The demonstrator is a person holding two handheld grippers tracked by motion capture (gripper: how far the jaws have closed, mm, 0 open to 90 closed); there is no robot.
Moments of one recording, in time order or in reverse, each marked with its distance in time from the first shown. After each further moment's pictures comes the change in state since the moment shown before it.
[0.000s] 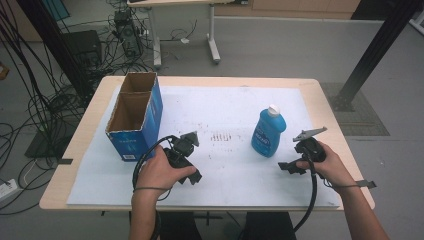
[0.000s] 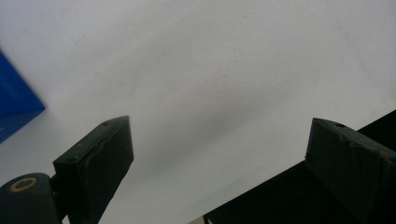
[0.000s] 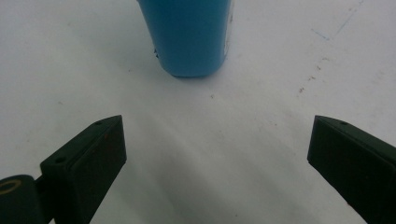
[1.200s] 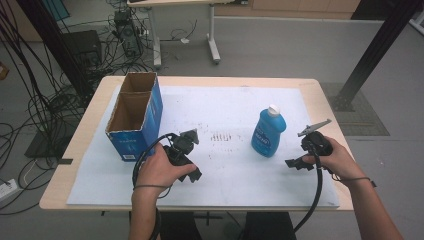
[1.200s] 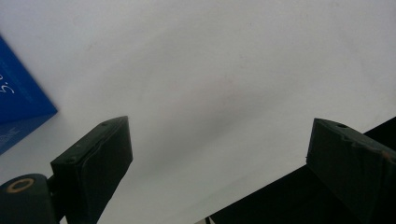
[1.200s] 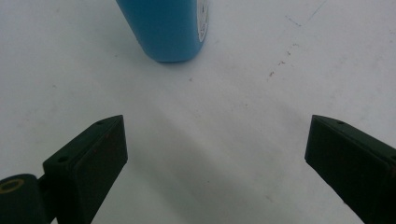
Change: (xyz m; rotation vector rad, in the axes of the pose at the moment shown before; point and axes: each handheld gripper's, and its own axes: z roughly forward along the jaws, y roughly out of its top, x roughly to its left) left arm 0.002 0.004 -0.004 -0.007 0.018 -0.006; right arm -0.013 0.010 -0.018 0.102 -0.014 0.009
